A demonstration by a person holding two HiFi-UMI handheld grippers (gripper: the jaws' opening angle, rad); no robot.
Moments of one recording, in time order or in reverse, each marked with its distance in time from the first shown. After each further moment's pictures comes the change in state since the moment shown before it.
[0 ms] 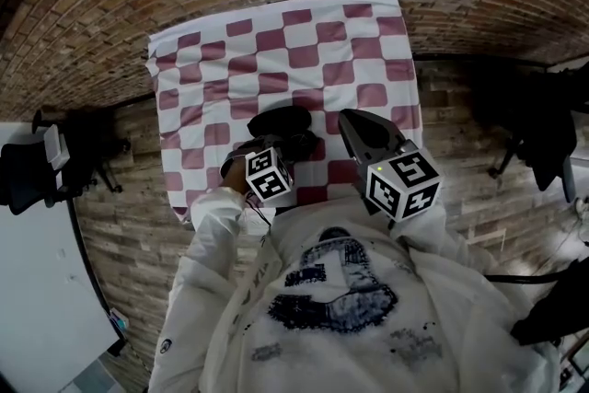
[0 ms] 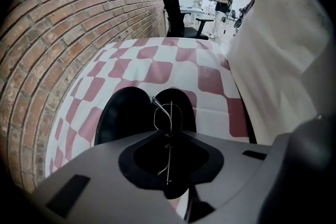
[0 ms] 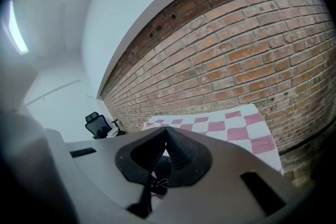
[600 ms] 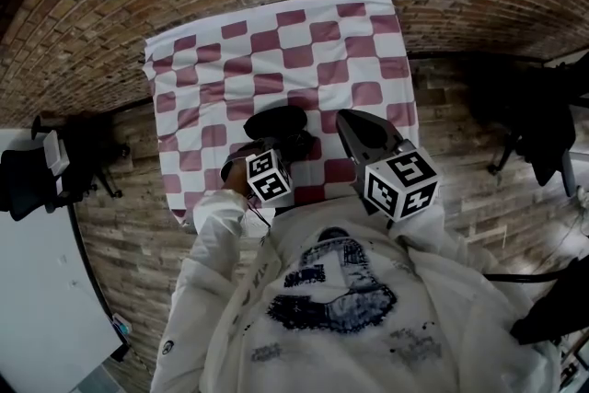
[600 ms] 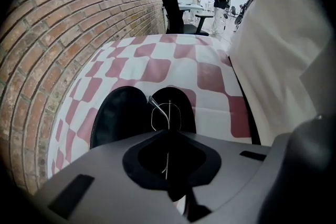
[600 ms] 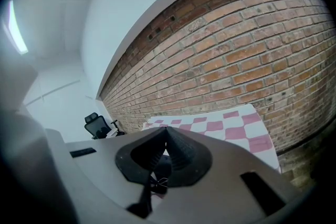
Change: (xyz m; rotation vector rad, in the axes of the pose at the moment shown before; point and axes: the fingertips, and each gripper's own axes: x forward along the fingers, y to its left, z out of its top) left arm 0.006 -0.006 0.000 0.028 0.022 0.024; right arm -0.009 -0.001 -0.003 0.004 -0.008 -0.009
